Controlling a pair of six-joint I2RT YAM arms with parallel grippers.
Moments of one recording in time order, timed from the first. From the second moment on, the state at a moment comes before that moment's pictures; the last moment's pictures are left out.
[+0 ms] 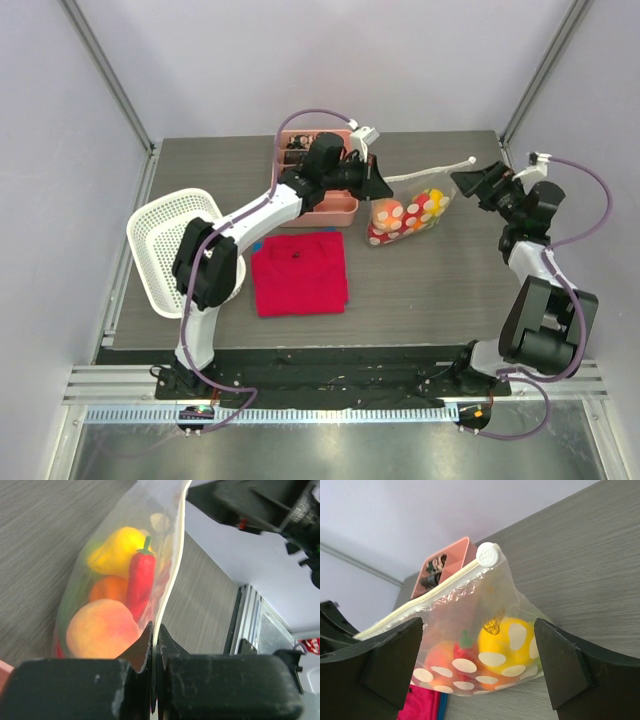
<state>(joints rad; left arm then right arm) -0.68 2.04 1.73 -0.01 0.58 -0.44 -0.40 1.36 0.75 0.54 -0.72 0.67</state>
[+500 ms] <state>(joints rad) -0.69 2.03 1.73 -0.09 0.57 -0.26 -0.30 1.49 0.79 0.62 -0.72 0.47</state>
